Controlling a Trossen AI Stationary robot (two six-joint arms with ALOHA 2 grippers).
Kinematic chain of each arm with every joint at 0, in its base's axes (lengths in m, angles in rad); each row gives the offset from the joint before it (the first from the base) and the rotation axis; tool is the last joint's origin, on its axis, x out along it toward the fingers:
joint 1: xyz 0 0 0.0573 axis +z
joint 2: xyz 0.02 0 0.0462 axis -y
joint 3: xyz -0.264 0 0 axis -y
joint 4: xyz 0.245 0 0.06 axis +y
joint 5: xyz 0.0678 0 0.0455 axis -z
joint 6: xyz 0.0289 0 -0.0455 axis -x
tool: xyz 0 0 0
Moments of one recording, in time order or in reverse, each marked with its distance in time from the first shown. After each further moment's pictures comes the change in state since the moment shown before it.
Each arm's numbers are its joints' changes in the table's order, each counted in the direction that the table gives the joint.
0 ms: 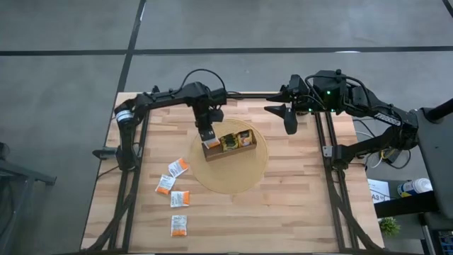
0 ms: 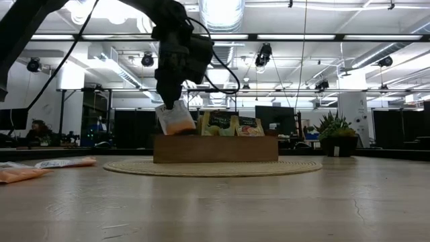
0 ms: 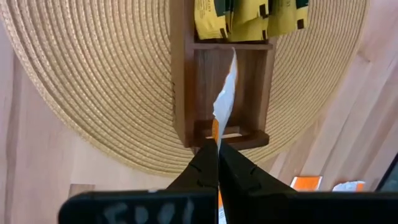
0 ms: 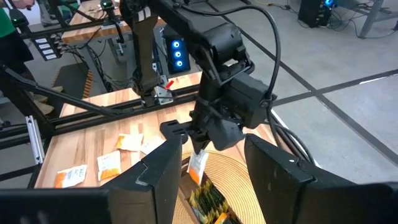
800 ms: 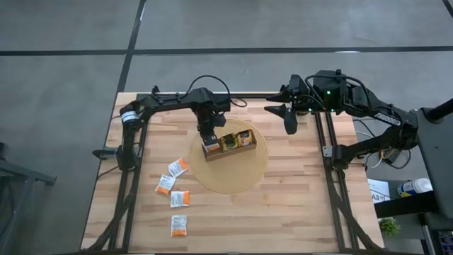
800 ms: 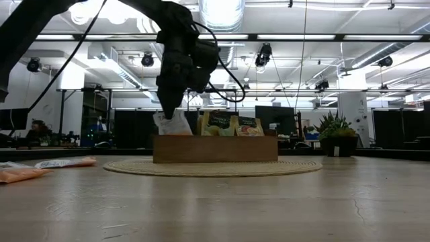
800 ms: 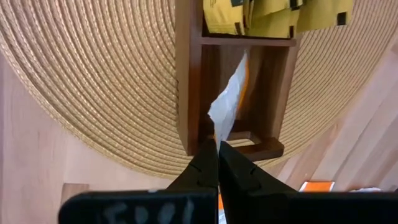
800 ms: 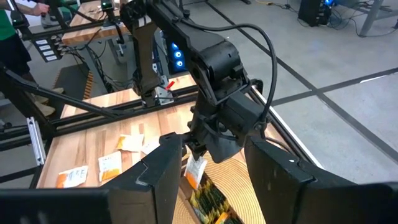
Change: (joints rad) left arm -0.049 -0.053 -0.001 -0.003 -0.055 0.059; right arm 0.000 0.000 0.000 0.000 0.000 -0.009
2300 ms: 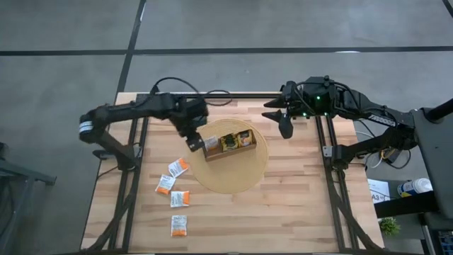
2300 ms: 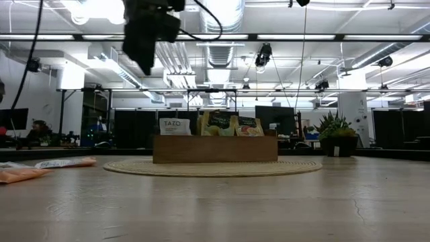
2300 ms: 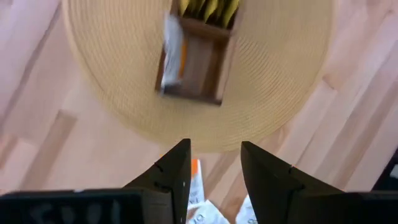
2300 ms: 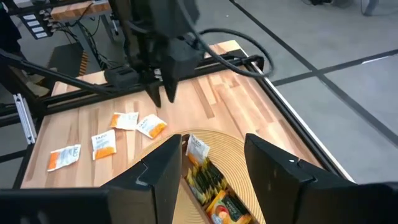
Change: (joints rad) left arm -0.134 0.444 -0.198 -0.071 -0.100 0.381; right arm 0.000 0.001 -0.090 -0.005 -0.002 0.004
